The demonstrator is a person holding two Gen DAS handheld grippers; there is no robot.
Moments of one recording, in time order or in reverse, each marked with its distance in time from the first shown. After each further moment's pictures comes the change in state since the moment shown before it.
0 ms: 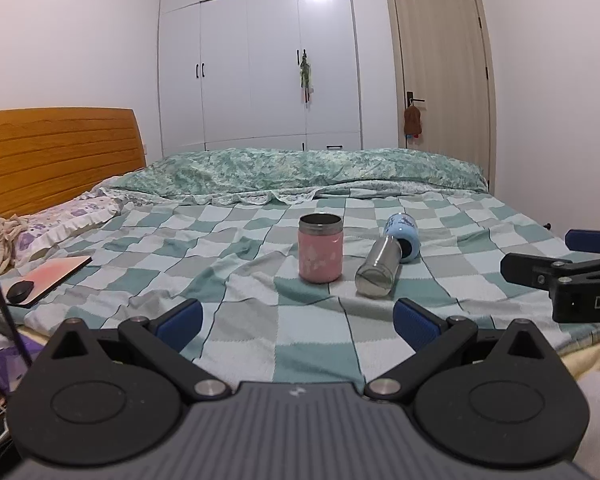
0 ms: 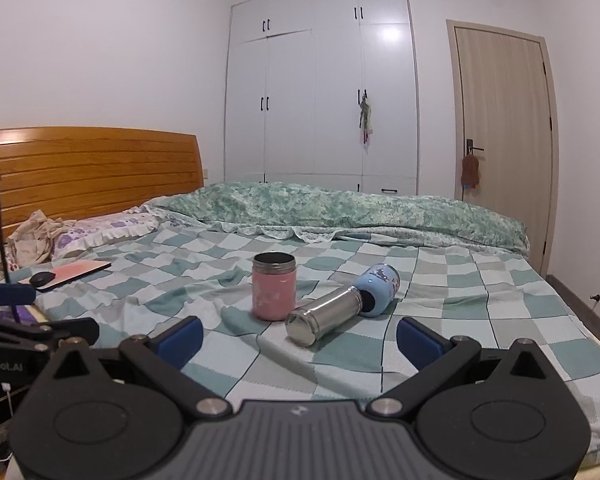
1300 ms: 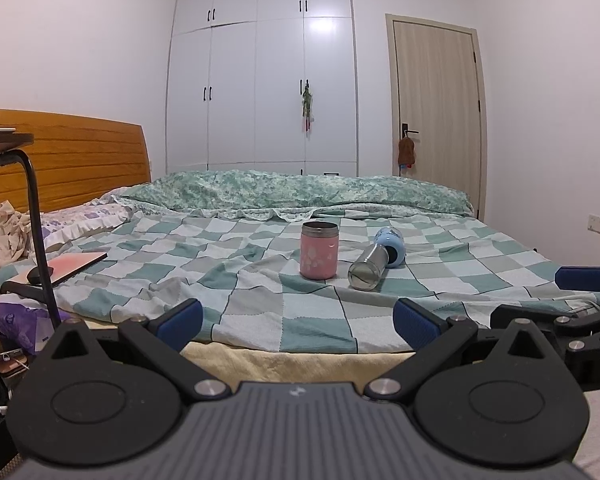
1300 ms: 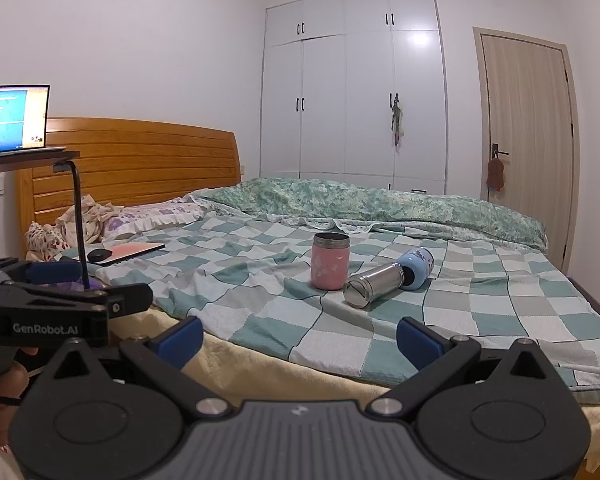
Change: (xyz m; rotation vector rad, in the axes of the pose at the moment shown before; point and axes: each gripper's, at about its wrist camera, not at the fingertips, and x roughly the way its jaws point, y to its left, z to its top) left arm -0.103 0.025 -0.056 -0.050 -0.099 -0.025; right arm -0.118 0.058 -0.047 -0.033 -0.008 0.088
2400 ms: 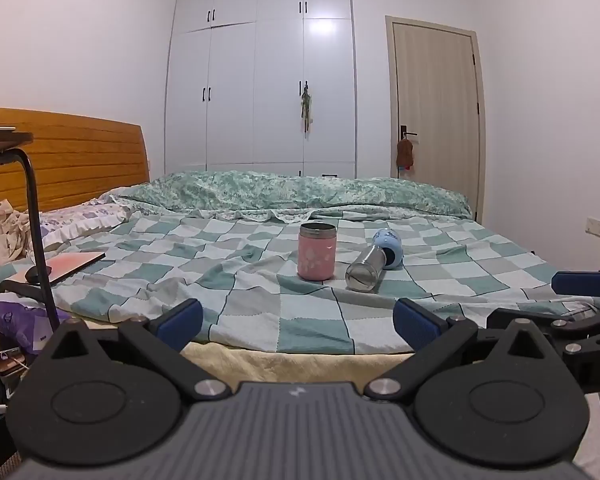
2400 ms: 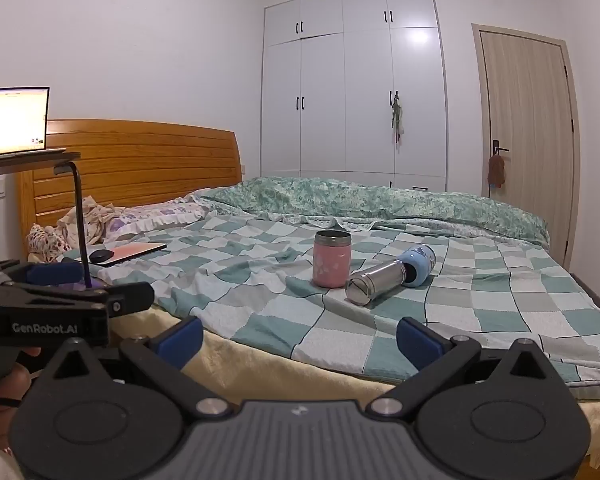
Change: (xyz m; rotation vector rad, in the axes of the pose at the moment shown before) left arm 0.001 -0.002 0.000 -0.001 -0.003 0.000; right arm 0.006 0.004 -0.003 0.007 0.012 0.001
